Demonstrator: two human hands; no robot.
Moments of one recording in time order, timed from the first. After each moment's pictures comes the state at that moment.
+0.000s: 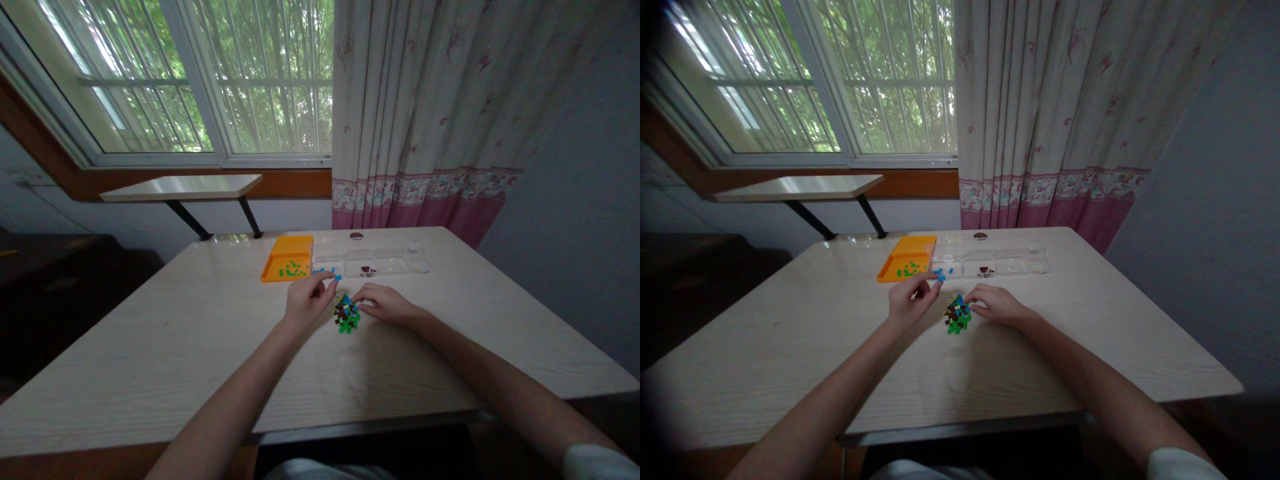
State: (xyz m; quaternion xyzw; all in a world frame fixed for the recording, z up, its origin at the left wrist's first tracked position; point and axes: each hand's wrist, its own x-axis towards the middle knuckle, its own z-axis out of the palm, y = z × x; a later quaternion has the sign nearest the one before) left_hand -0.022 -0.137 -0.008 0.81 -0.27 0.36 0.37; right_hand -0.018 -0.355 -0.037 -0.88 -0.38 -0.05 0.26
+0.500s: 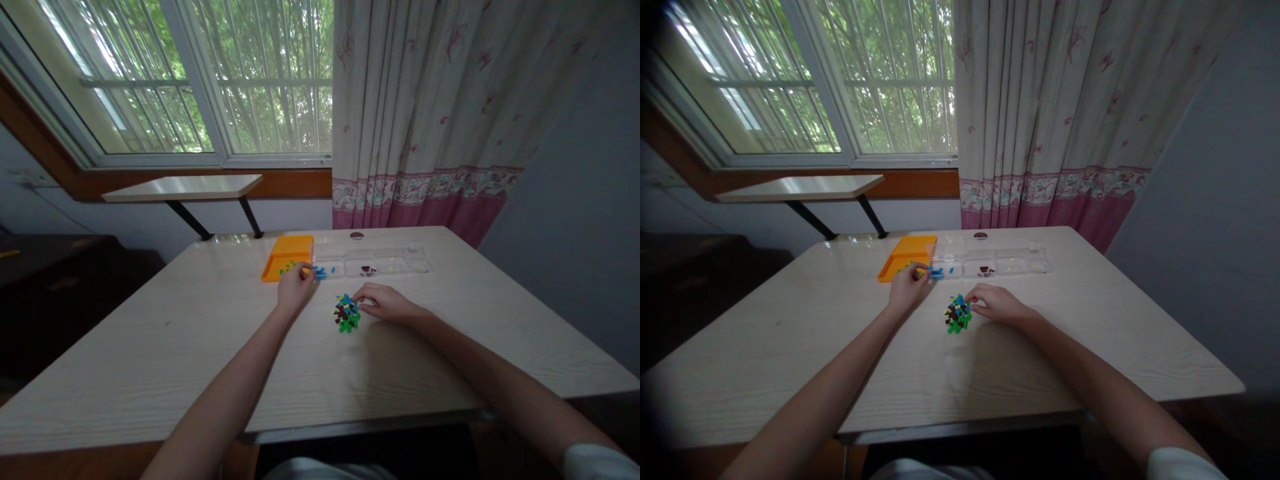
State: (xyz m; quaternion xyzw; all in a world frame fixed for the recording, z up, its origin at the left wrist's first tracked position) left_hand 0.037 -0.110 -0.041 0.92 -0.09 0.21 0.32; right_hand -0.015 -0.354 -0.039 -0.89 -0.38 -0.05 0.27
